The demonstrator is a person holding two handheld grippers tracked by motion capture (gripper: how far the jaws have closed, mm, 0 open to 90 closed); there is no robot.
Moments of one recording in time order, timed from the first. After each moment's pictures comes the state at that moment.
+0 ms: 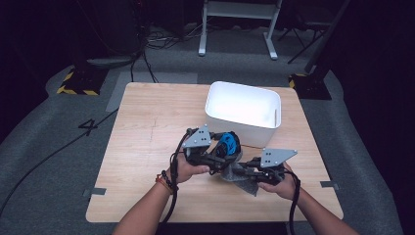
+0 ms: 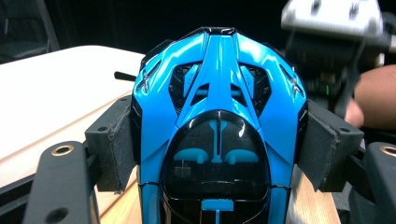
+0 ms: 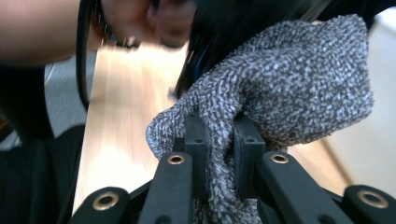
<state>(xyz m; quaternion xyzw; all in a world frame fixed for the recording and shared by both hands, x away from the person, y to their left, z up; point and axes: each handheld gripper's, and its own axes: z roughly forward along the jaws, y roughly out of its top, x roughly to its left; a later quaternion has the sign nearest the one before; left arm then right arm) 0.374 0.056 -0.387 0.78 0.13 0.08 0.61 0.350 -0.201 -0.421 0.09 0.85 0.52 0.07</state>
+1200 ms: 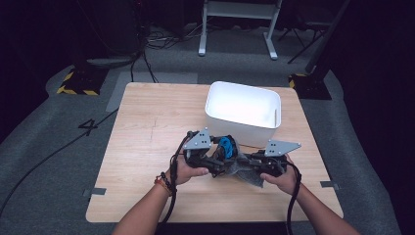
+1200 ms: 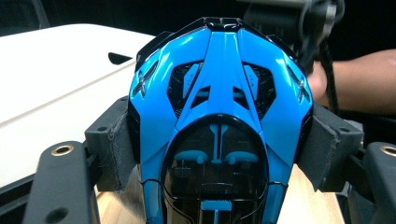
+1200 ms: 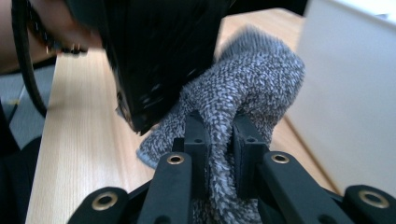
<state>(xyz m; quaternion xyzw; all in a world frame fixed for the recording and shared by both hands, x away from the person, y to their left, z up) 0.376 0.055 -0.403 0.79 0.13 0.07 0.59 0.377 -0.223 -0.428 0.16 0.83 0.53 0.09</state>
